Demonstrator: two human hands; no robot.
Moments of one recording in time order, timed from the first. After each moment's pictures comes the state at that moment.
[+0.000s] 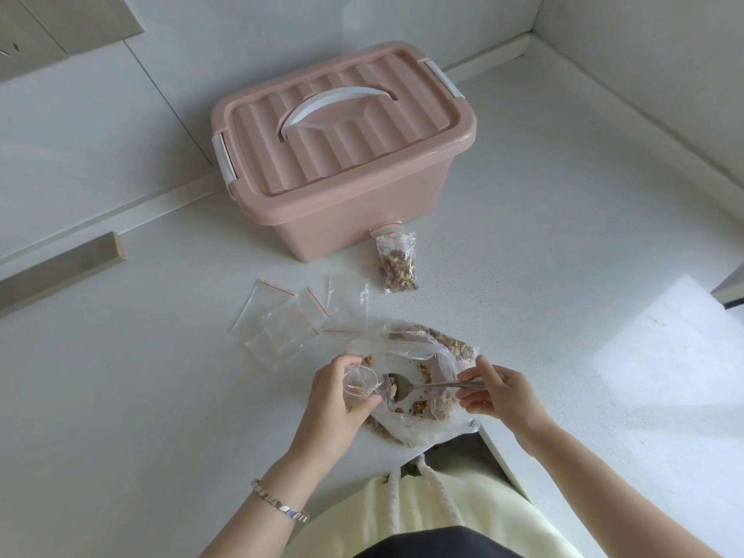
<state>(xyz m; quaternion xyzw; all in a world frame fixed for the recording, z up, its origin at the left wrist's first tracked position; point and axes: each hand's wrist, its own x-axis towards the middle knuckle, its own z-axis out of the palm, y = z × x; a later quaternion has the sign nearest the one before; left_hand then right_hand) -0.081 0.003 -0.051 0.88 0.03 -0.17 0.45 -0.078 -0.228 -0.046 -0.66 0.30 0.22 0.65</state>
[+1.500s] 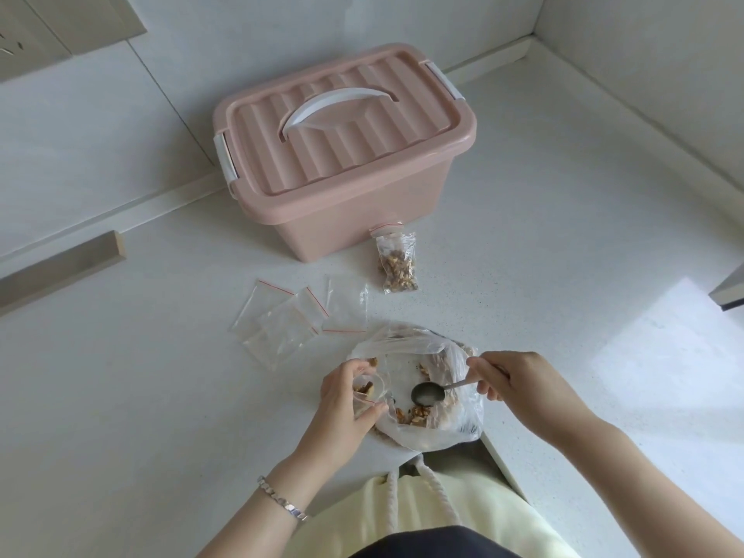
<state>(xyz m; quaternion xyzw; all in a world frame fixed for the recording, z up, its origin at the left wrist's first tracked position) -0.086 -0.001 -0.062 0.87 -0.03 -0.19 0.45 -0.070 -0.244 -0.004 -0.92 -0.01 0.18 0.36</state>
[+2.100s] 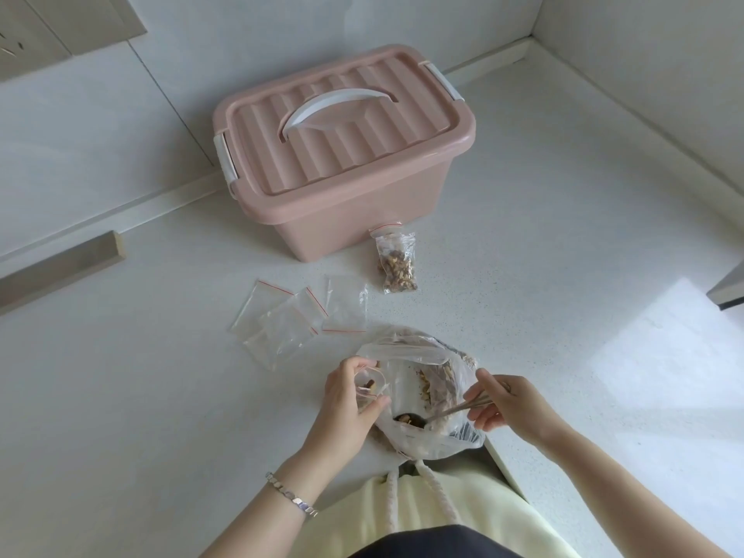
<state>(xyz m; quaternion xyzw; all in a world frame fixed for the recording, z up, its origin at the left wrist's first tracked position) -0.084 -0.008 -0.062 0.86 0.03 -0.20 0.47 -0.083 -0.242 -0.035 -0.74 0.22 0.30 0.55</state>
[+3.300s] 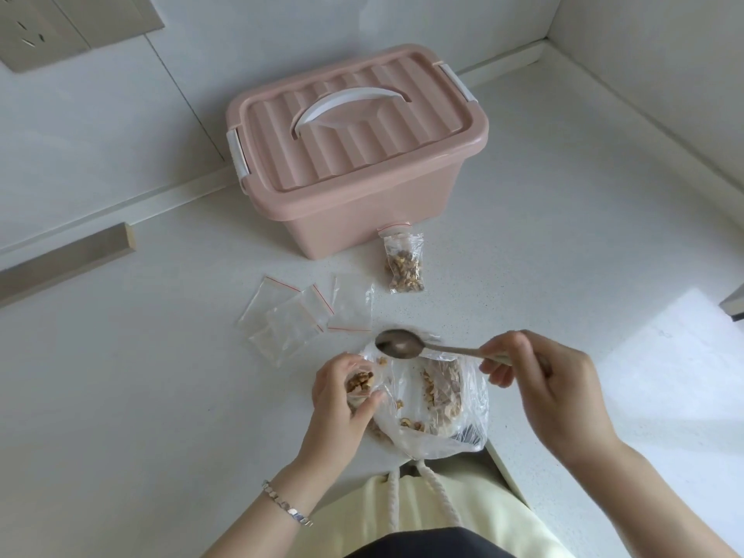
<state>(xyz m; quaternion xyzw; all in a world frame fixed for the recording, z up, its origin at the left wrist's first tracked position) -0.095 -0.003 -0.055 0.86 0.02 -0.06 0.51 -0.079 -0.220 0.043 -0.84 0.01 -0.05 0.54</state>
